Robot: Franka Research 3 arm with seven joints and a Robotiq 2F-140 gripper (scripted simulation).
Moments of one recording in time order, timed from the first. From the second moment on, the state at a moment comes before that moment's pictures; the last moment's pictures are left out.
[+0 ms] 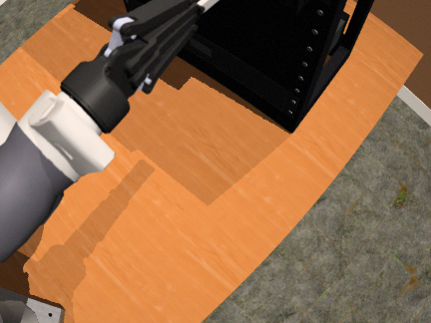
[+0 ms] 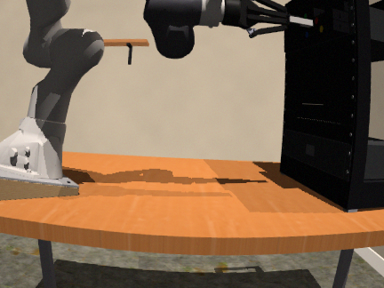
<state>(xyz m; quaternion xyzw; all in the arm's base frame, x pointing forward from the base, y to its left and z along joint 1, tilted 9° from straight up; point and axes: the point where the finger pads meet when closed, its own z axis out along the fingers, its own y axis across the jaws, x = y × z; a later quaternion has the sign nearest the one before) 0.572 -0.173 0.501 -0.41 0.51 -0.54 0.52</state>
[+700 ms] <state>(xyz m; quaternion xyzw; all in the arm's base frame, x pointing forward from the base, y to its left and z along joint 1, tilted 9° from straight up) 0.563 -0.098 0.488 -0.43 0.50 -0.54 0.52</state>
